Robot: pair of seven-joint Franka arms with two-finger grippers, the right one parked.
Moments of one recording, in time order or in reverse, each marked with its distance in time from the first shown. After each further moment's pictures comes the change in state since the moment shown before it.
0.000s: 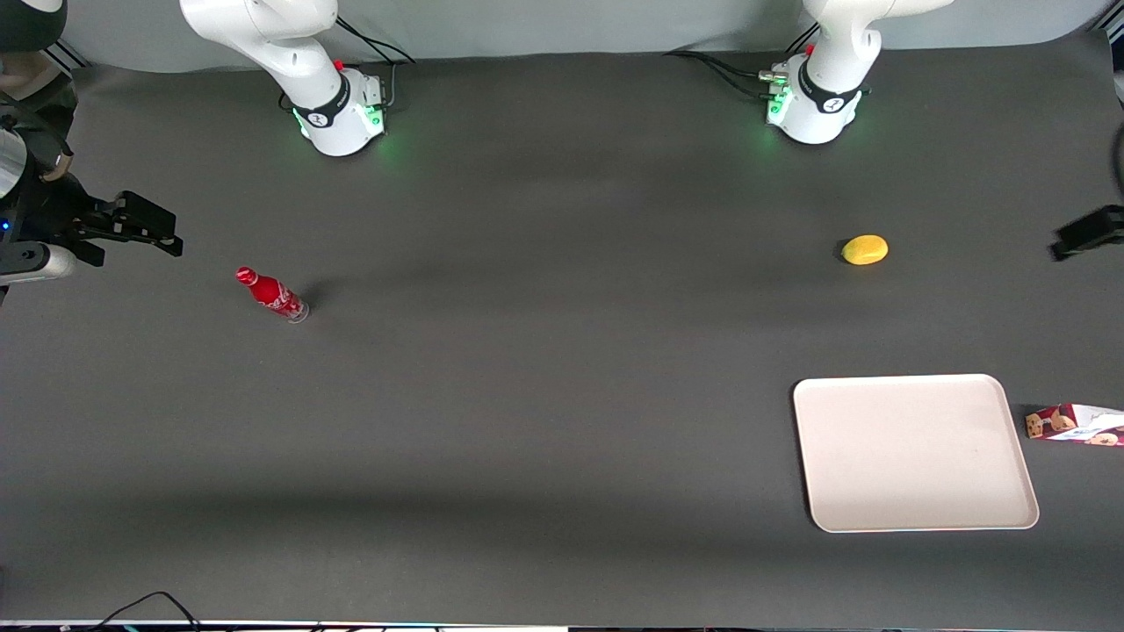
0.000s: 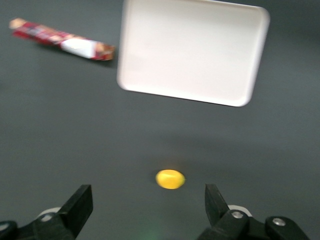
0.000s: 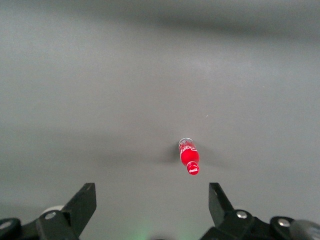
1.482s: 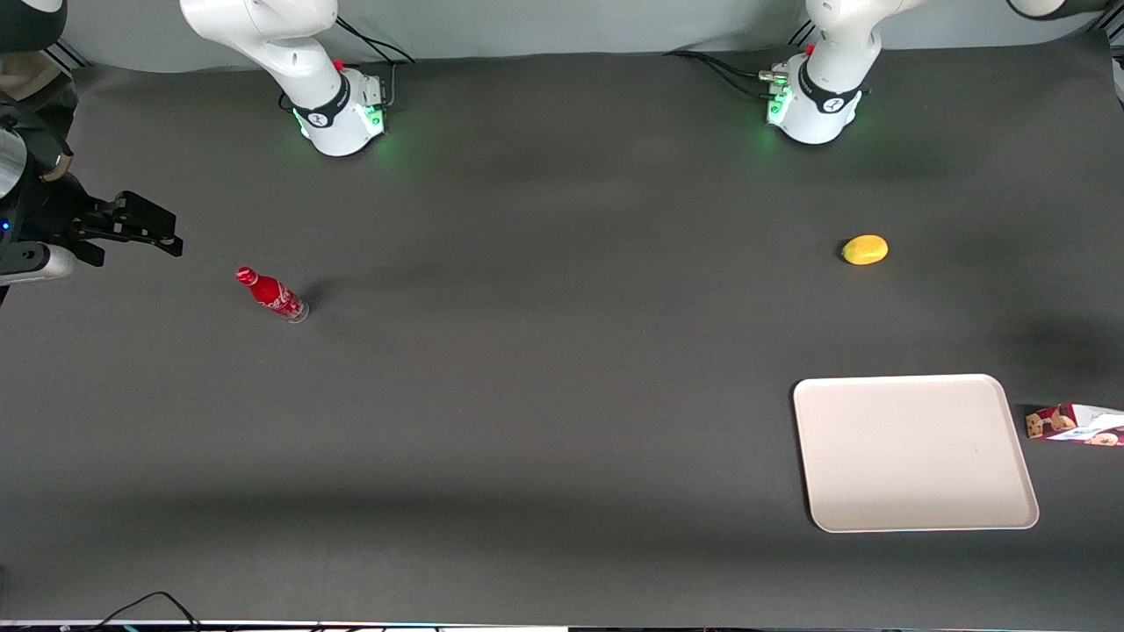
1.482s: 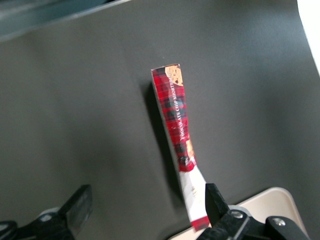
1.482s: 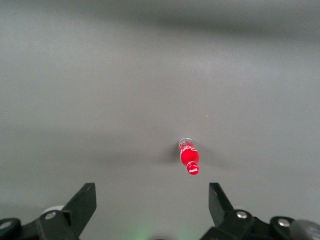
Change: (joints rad) arm 0.186 0.538 0.272 0.014 -0.368 0.757 -0.467
